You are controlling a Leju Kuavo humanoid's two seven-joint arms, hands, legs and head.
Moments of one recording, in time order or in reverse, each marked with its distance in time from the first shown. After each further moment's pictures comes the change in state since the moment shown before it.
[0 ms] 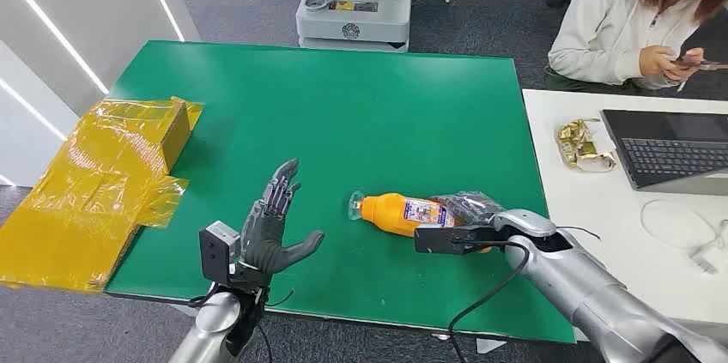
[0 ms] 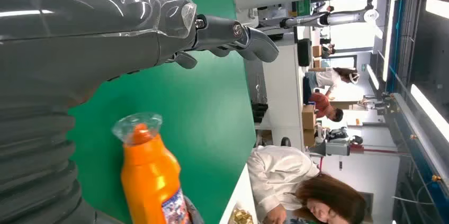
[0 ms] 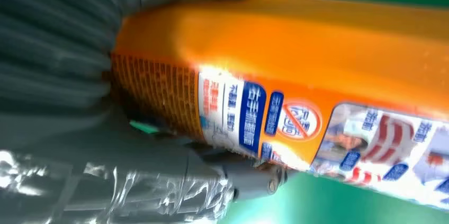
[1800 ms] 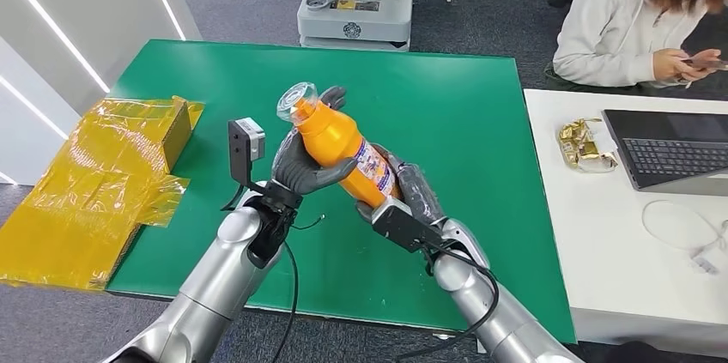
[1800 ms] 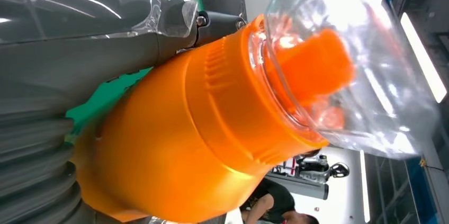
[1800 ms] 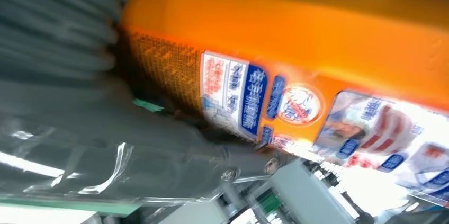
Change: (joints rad) left arm -0.407 -0.034 -0.079 0.216 0.223 -0.170 0.164; right arm 0.206 0.315 -0.369 -0.116 -0.145 -0.424 -0.311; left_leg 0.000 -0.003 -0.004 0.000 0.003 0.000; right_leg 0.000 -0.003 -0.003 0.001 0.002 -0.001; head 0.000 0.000
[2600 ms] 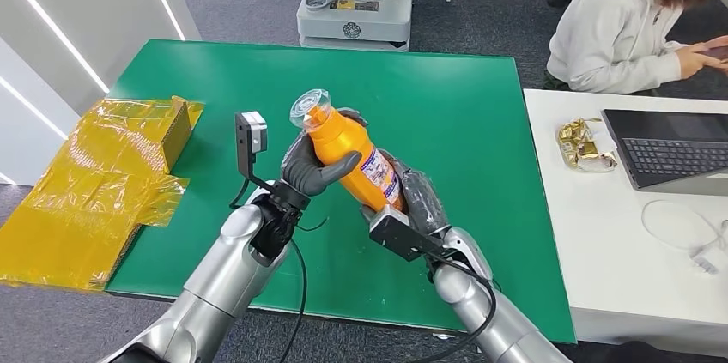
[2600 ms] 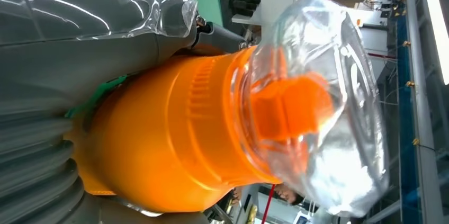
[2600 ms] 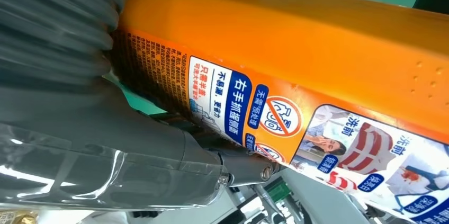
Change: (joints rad) left arm -0.014 -0.018 -0.006 0.027 0.141 -0.112 0.077; right arm 0.045 -0.023 0.007 -0.045 0.080 -0.056 0.054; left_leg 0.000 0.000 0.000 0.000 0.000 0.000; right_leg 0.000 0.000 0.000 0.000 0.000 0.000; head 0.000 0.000
